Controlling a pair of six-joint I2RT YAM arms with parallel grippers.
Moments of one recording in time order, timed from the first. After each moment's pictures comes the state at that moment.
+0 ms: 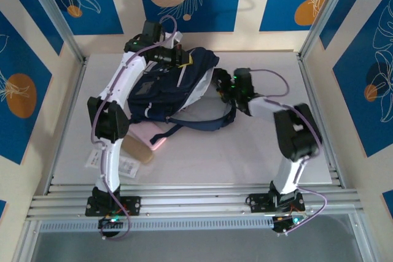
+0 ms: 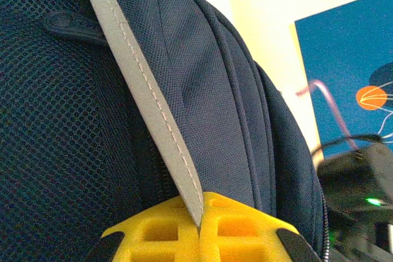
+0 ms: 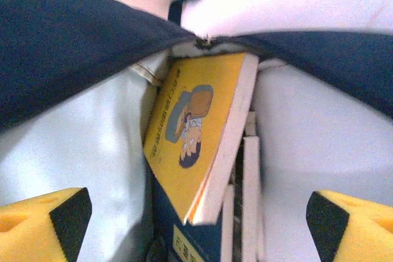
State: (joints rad) left arm -0.33 2.22 2.31 -0.89 0.80 -0.45; right arm 0.31 1.73 1.00 0.30 -0.28 1.22
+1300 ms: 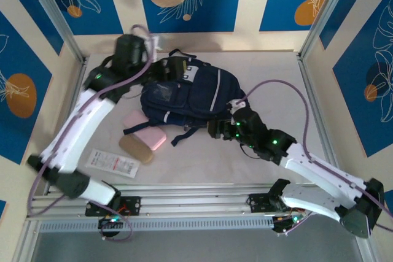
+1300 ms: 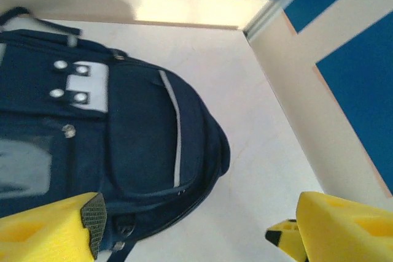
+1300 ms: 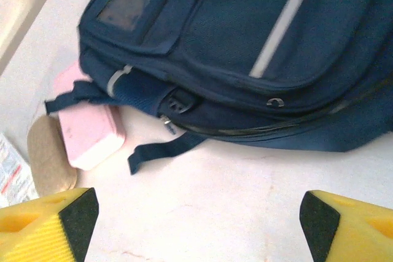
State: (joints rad) left arm -0.53 1.41 1.73 -0.85 0.18 -0.49; right arm 0.84 0.98 0.82 -0.50 0.17 0.55
